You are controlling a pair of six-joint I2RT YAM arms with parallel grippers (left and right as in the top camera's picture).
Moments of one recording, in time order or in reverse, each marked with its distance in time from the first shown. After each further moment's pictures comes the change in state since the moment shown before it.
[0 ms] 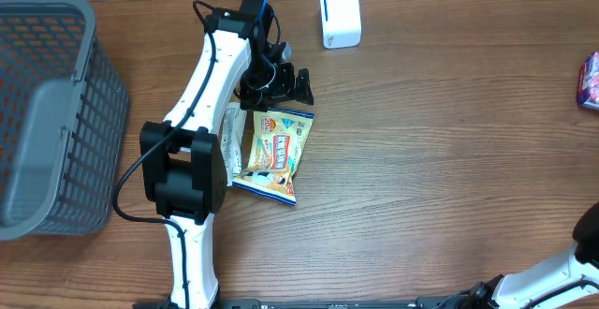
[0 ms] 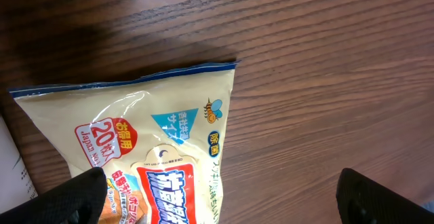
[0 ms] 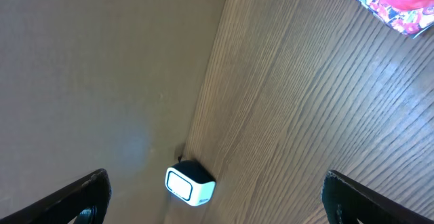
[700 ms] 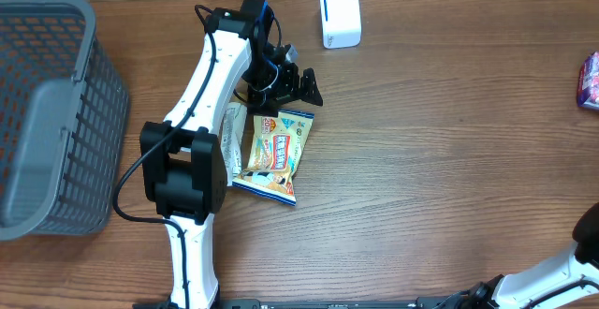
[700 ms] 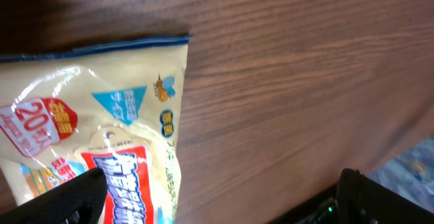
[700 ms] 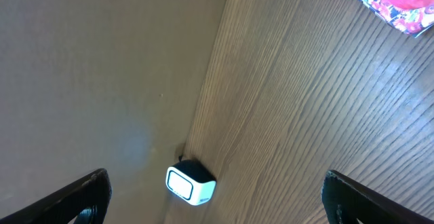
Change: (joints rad) left arm 0.000 0.000 0.000 -0.037 0.144 -0.014; right arm 0.000 0.000 0.000 -0.001 -0.003 -0.001
